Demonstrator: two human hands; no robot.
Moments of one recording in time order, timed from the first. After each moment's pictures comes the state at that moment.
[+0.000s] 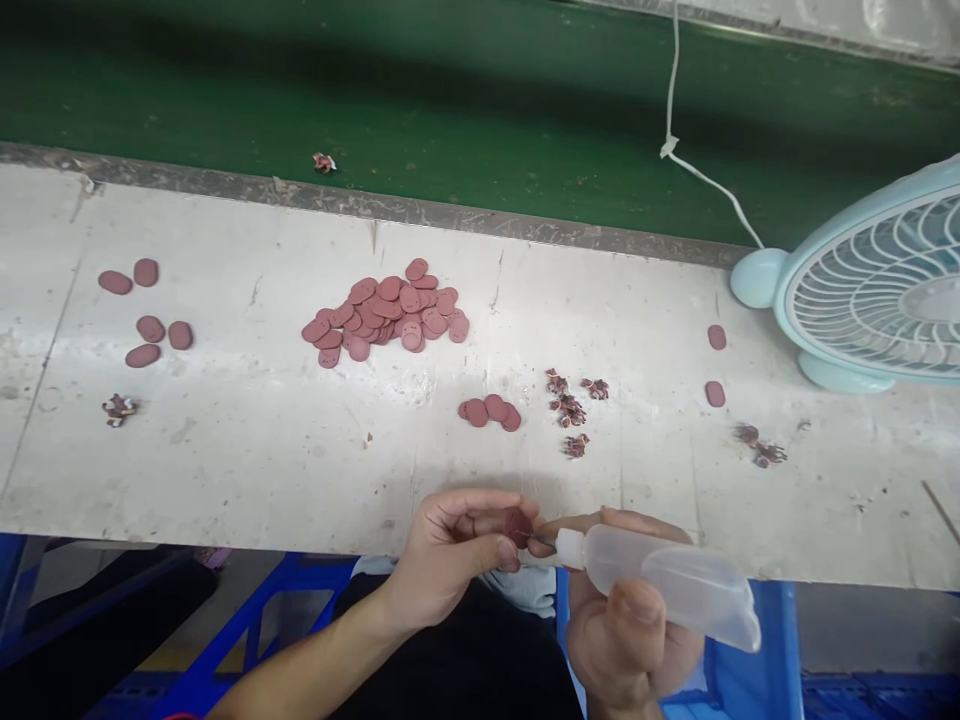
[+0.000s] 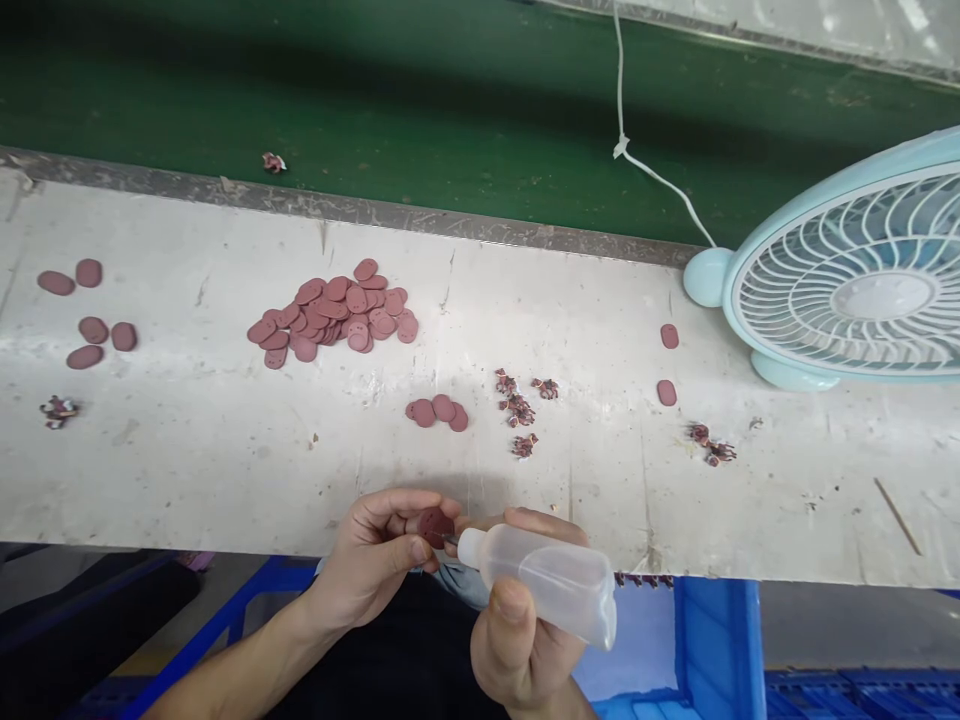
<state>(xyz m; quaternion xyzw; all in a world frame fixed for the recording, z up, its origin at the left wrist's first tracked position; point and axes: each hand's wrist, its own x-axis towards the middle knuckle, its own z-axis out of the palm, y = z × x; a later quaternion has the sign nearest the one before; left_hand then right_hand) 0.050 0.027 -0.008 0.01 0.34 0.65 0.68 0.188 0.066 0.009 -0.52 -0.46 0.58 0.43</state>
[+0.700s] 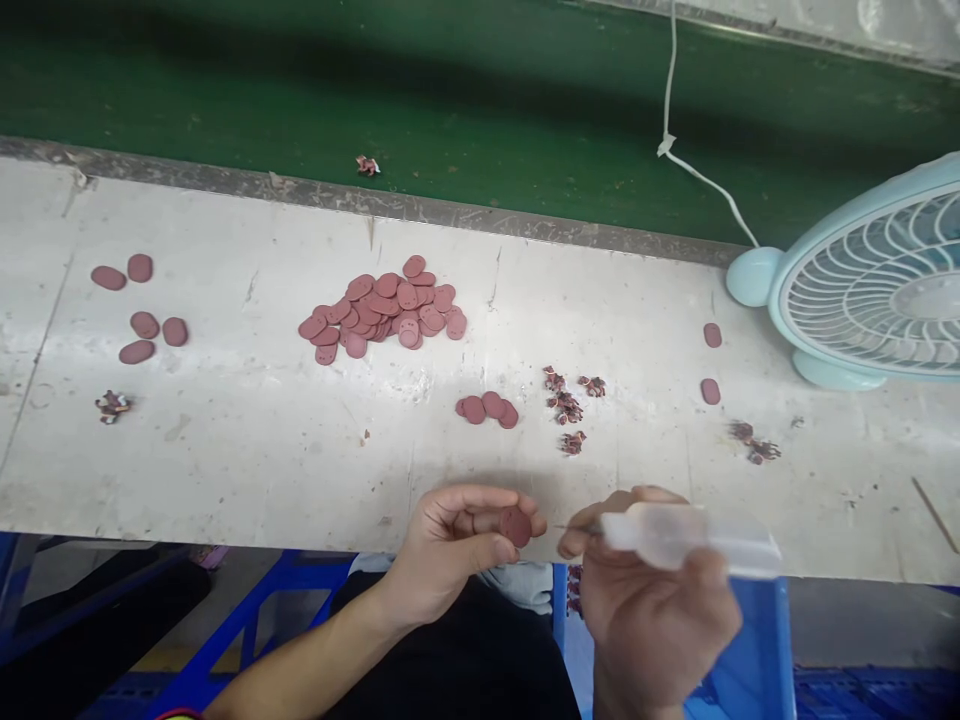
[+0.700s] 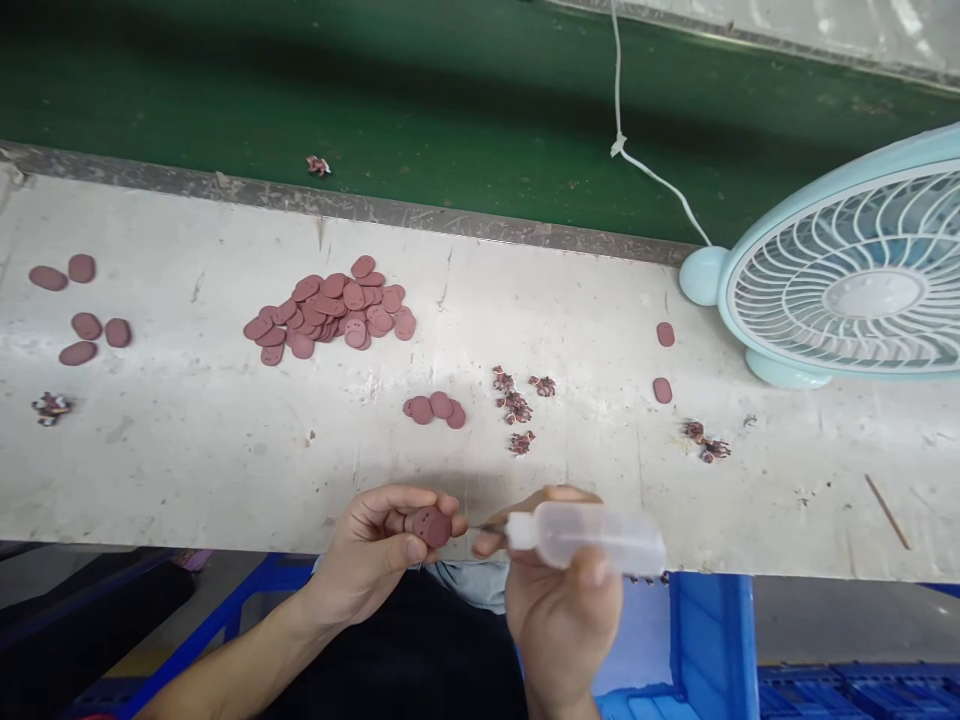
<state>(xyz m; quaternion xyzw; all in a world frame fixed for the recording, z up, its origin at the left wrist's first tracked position) 0.048 0.027 -0.010 0.01 0.33 0.66 0.68 0.194 0.101 0.029 -0.46 -0.31 0.68 0.48</state>
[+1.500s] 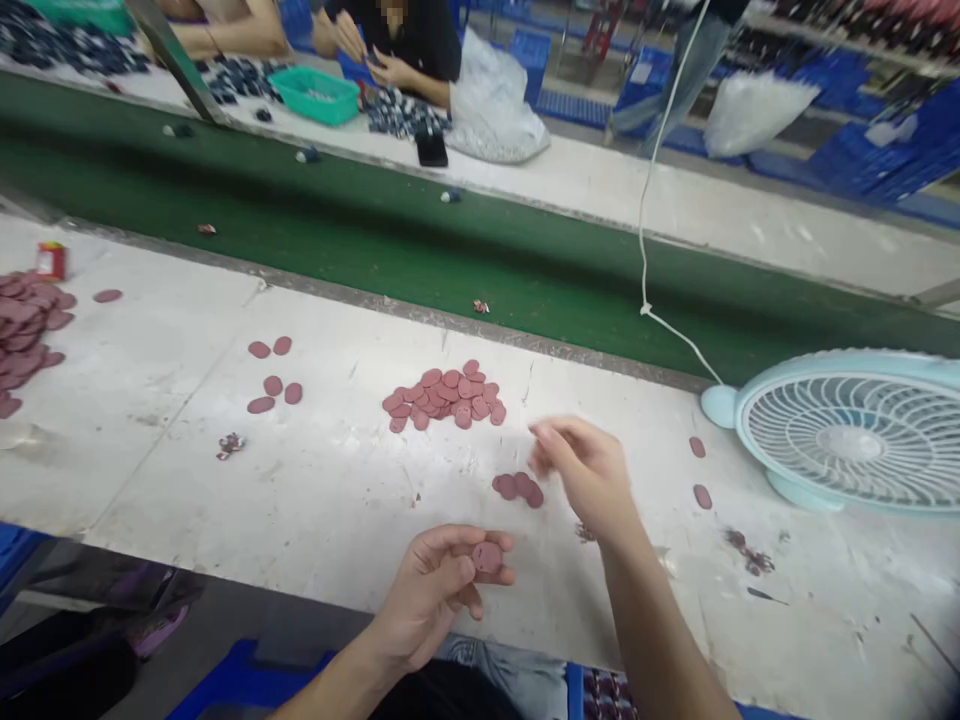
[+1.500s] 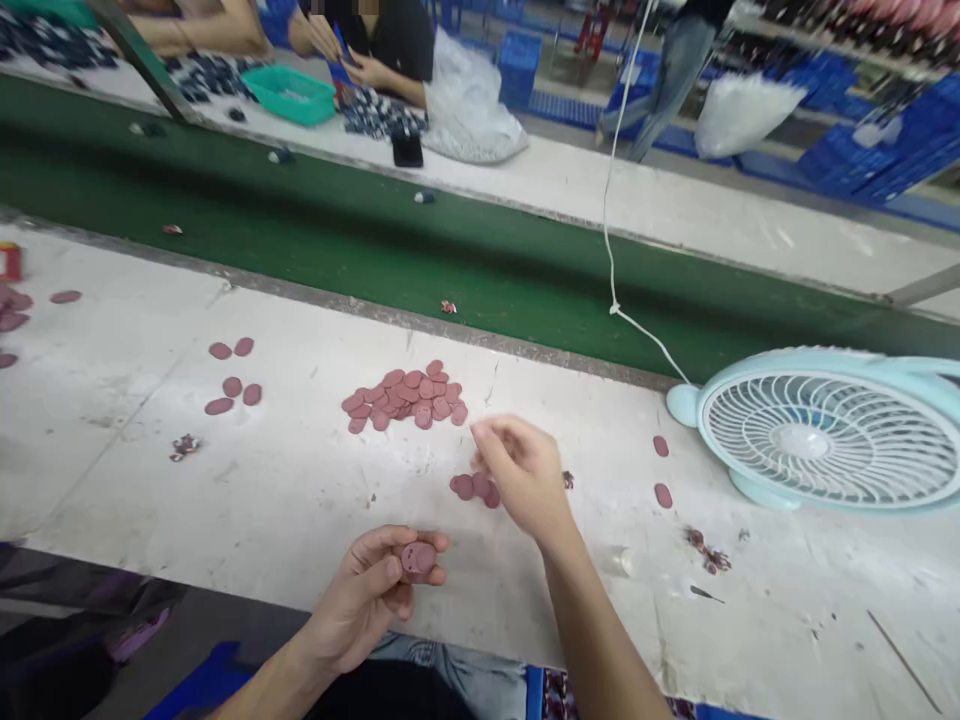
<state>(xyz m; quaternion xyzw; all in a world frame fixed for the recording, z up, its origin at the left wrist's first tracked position) -0.001 0.008 -0.004 -0.01 0.32 0.71 0.63 0.083 0.213 0.044 -0.39 -0.76 0.48 0.19</state>
